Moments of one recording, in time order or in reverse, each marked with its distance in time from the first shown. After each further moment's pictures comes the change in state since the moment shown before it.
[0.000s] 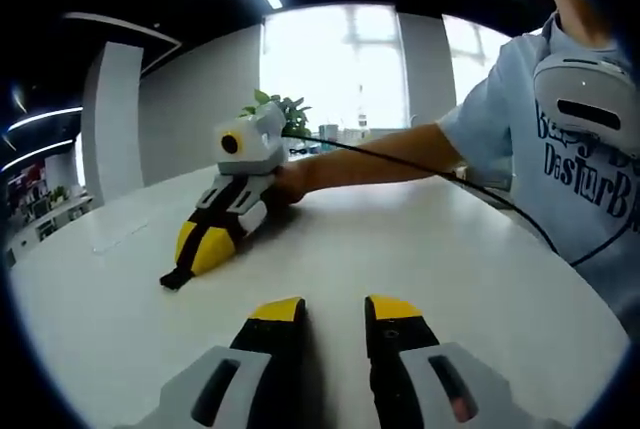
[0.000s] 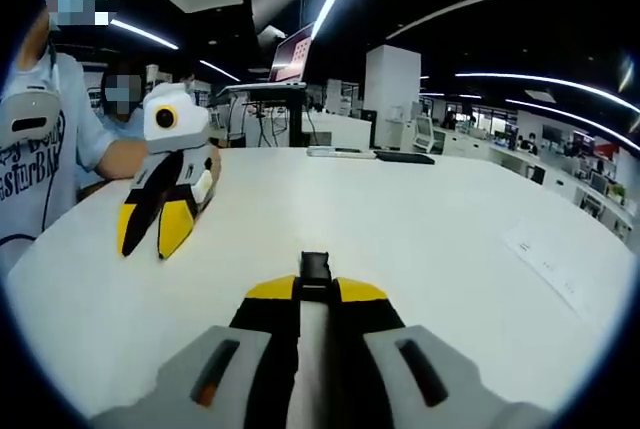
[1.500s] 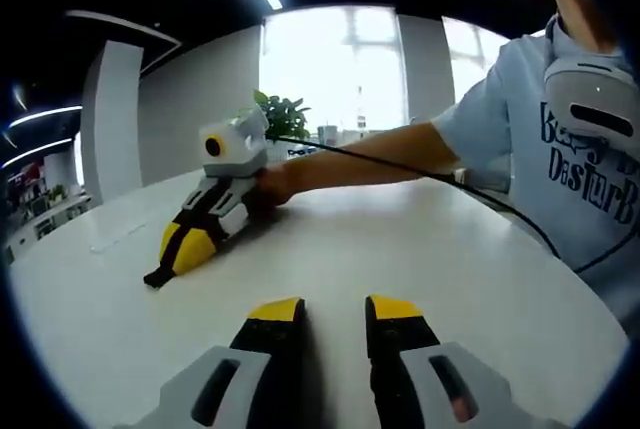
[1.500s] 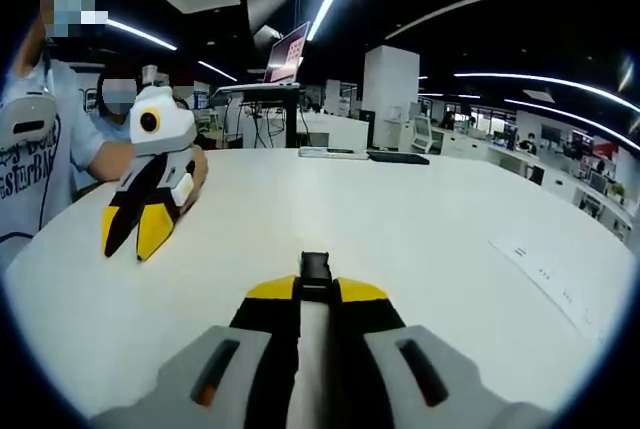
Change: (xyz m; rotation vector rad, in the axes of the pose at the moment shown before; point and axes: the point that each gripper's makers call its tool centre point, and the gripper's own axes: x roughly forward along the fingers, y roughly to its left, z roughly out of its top) left arm 0.005 -0.003 0.001 -0.007 -0.006 -0.005; right arm 0.005 -0.022 0.003 0.006 -0.004 -0.005
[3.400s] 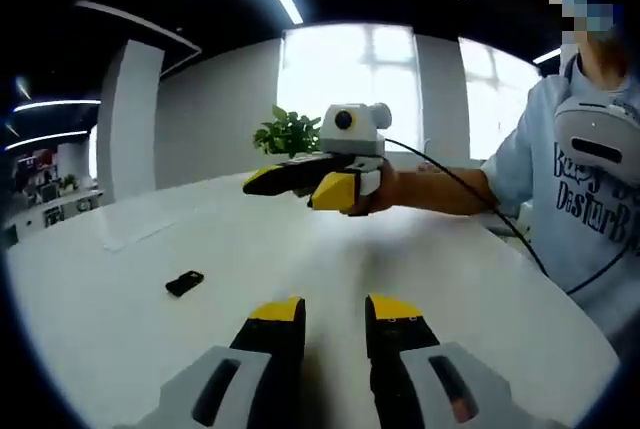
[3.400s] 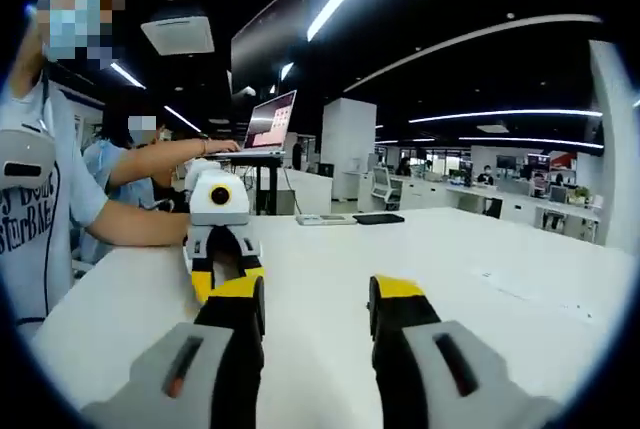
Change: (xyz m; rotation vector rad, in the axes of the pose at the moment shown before) left arm -0.021 0.019 0.022 -0.069 -0.113 0.061; right arm -0.080 0.084 0.066 0.062 -0.263 -0.254
